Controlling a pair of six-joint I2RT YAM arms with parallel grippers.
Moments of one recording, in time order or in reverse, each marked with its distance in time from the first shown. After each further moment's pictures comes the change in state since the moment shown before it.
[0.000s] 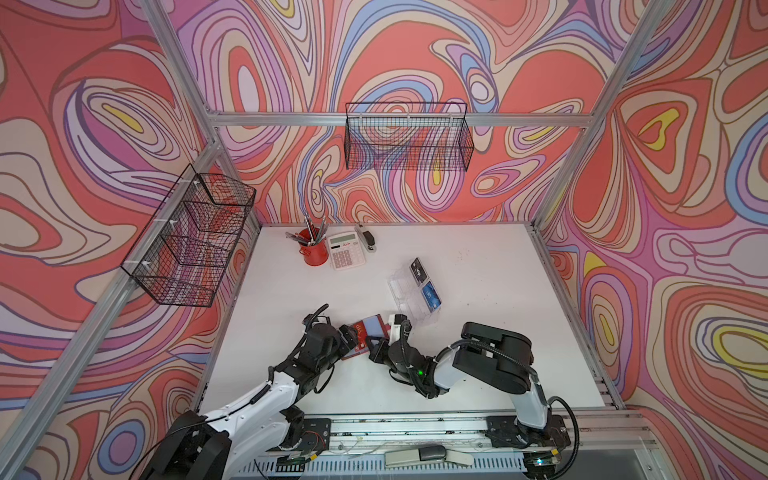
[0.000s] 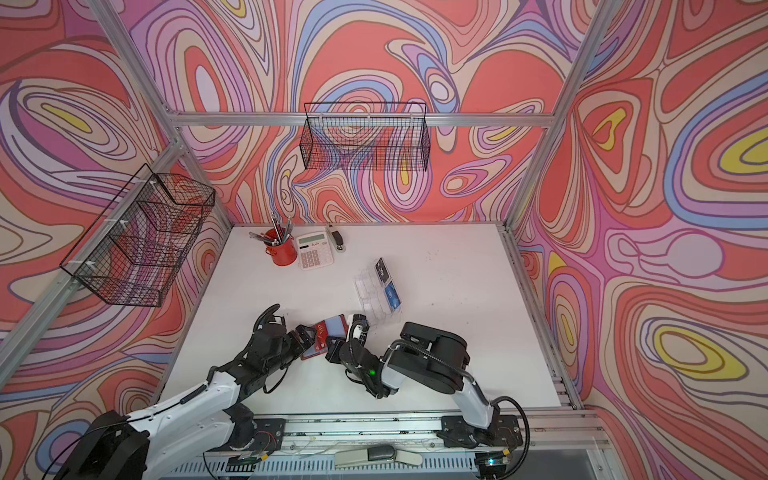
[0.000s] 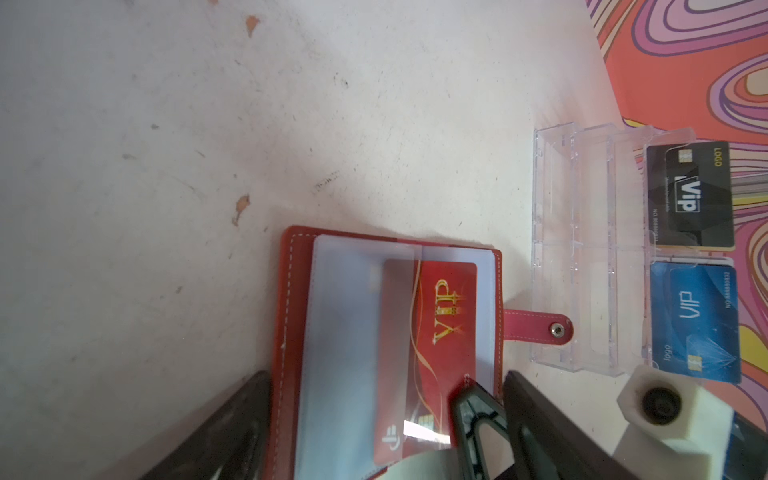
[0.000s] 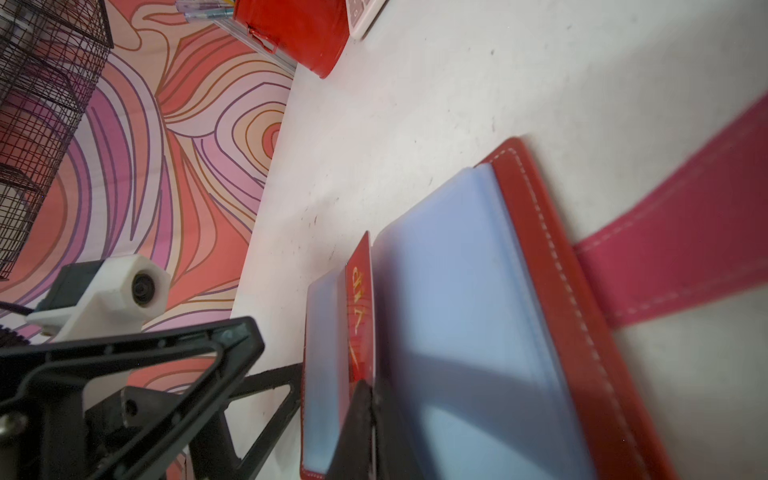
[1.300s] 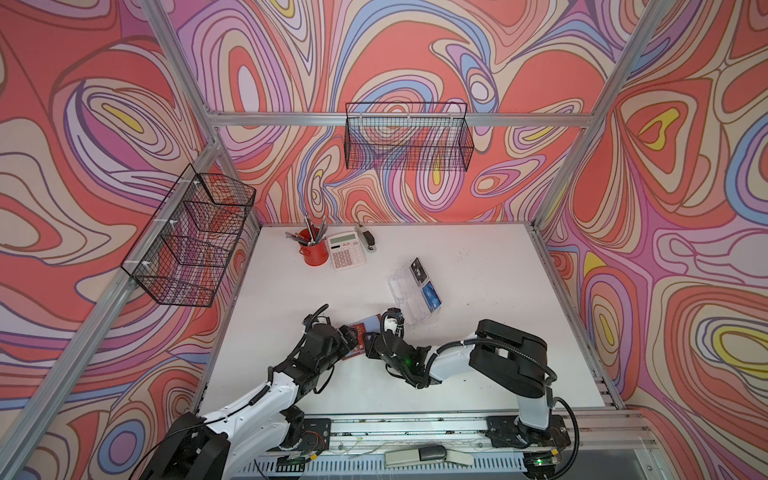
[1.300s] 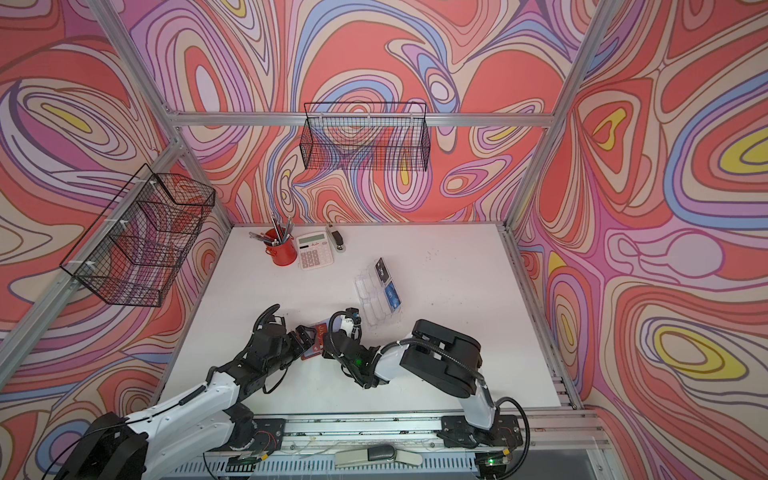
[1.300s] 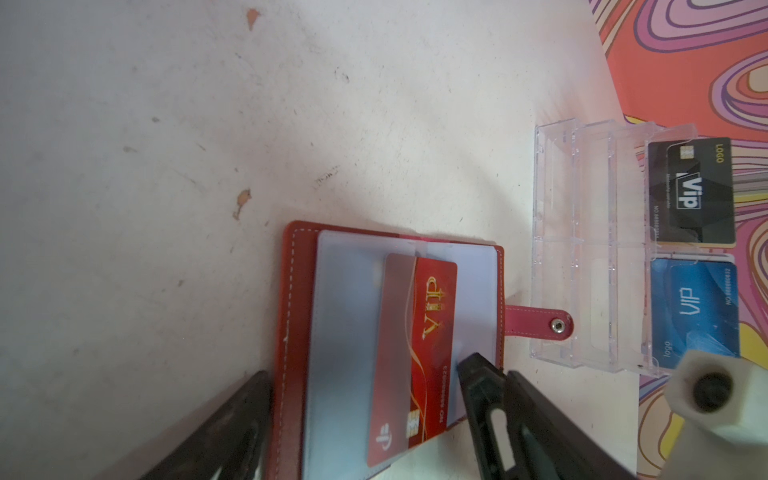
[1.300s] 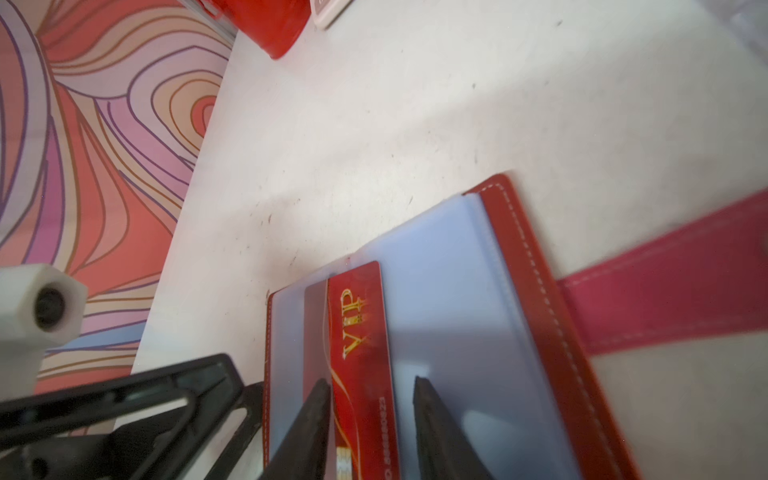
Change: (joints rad) left arm 0.000 -0.014 0.002 -0.015 0.003 0.000; right arm -0.008 -0.078 0.167 -0.450 0.043 -0.080
